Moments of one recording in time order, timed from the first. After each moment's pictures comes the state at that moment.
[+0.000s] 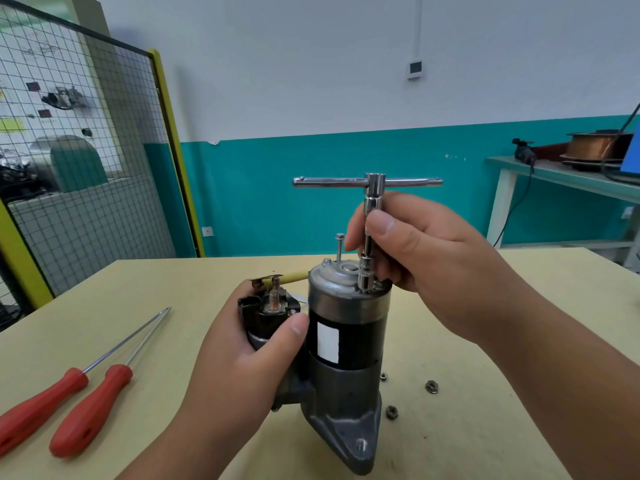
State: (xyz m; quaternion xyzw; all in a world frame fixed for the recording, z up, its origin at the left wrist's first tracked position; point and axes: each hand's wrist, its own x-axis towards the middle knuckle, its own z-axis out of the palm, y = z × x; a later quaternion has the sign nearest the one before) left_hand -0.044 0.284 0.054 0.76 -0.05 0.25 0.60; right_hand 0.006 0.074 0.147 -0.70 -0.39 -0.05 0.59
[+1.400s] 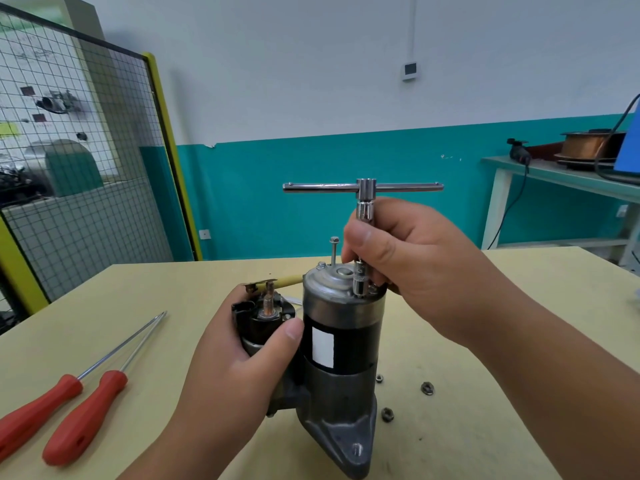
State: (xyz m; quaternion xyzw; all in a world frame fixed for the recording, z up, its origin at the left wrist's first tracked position) left_hand -0.044 0.285 0.053 0.76 -0.05 0.25 0.60; right_hand 0.005 0.078 0.148 -0.71 -0.37 -0.06 0.60
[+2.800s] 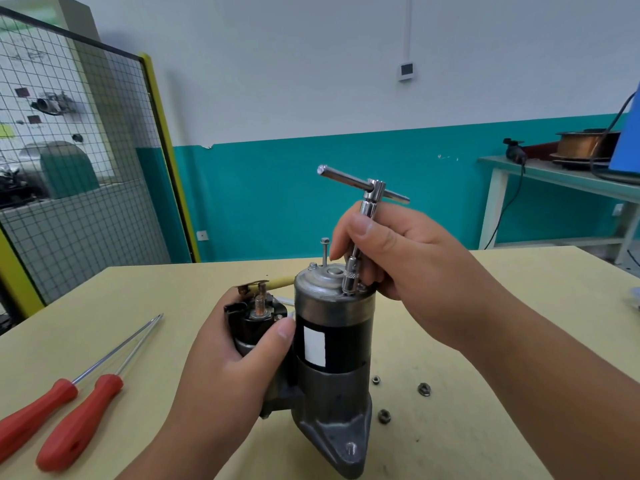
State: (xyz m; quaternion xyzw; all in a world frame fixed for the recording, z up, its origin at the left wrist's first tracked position) left_hand -0.042 0.285 0.054 0.76 -0.04 0.25 0.60; right_hand 0.005 0.081 0.147 -0.70 -0.35 -0.04 0.62
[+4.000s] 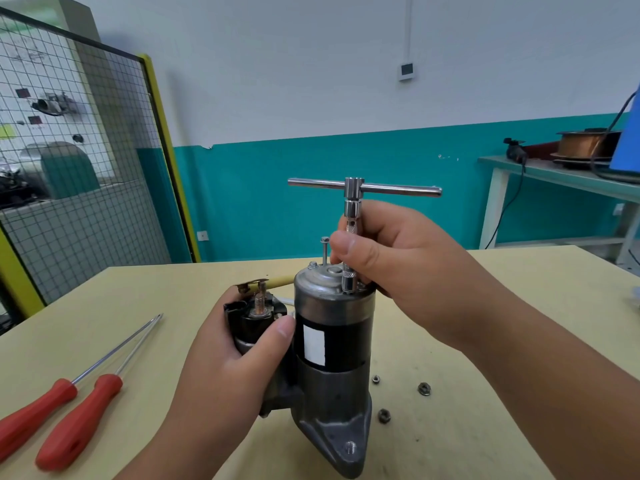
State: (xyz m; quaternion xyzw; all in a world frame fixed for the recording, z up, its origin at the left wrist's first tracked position) left_hand -0.042 0.286 0.055 0.77 -0.04 0.24 0.59; right_hand 0.011 0.081 0.144 -0.73 -0.38 -0.07 0.57
